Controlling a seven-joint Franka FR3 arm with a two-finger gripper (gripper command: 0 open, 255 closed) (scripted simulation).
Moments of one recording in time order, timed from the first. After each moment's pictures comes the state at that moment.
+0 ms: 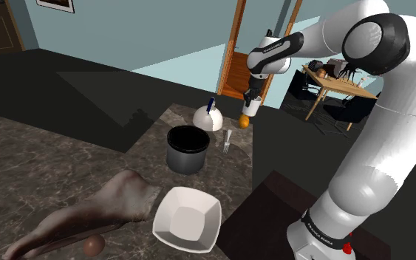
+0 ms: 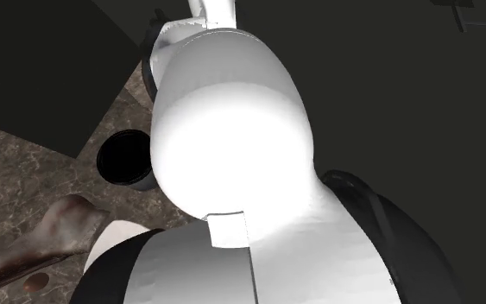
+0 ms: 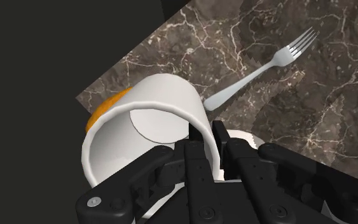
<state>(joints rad) -0.25 0.18 -0.28 -1.97 -0.01 2.25 -0.42</state>
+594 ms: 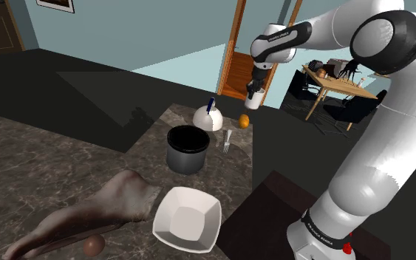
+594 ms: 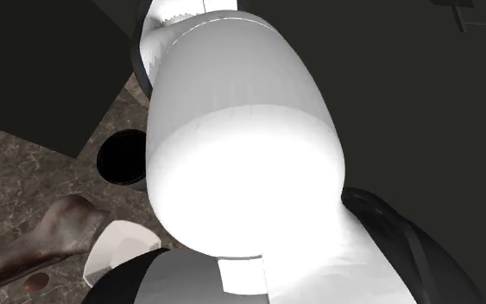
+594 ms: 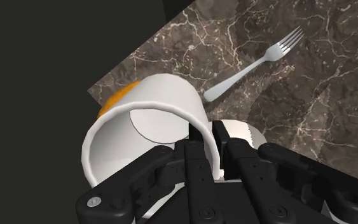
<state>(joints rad) -0.25 0.13 -0.28 -1.91 -0.02 2.14 -0.42</state>
